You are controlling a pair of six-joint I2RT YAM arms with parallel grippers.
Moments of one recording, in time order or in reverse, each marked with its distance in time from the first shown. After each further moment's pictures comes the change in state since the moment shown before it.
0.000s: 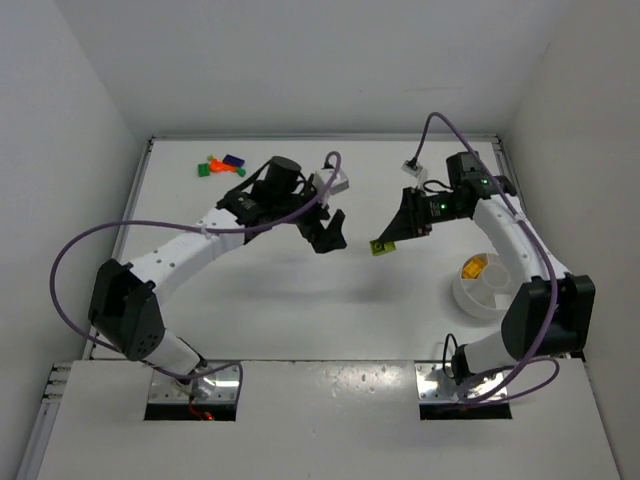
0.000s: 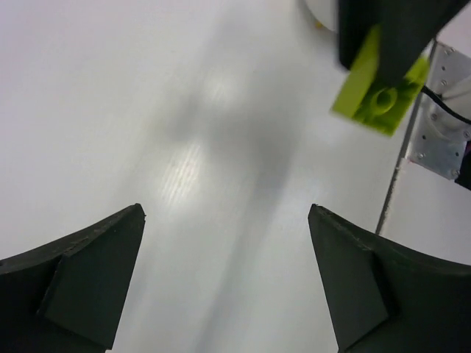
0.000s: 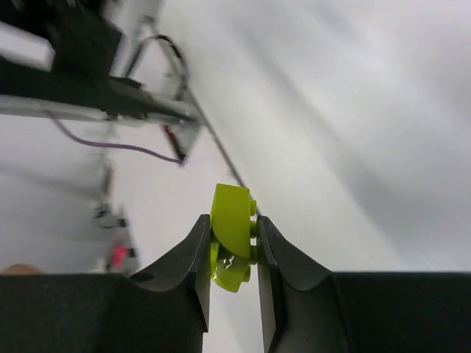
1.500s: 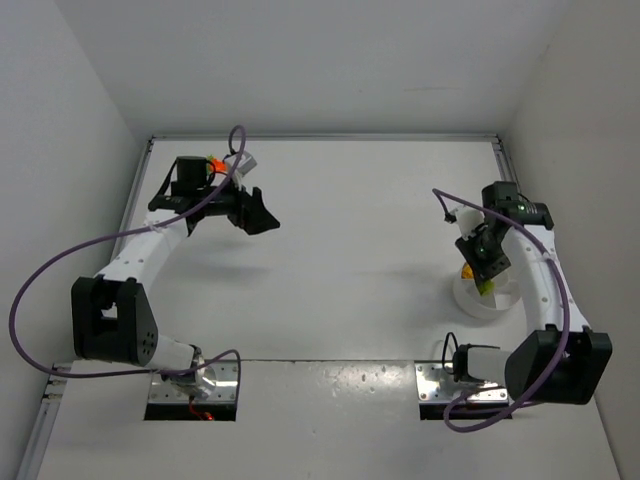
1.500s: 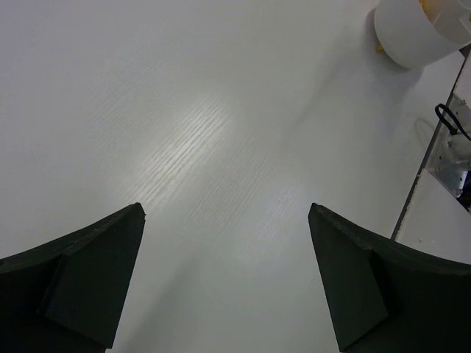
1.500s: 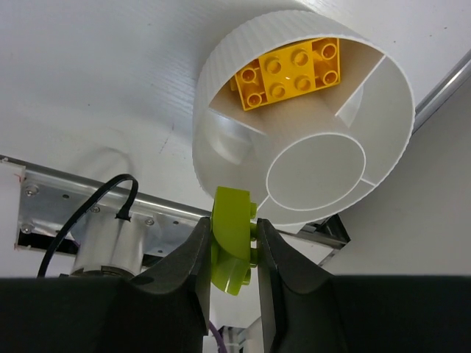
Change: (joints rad) left arm 0.560 -0.093 -0.206 0.020 0.348 0.042; right arm -0.190 -0.269 -0.132 -0.343 1.152 -0.497
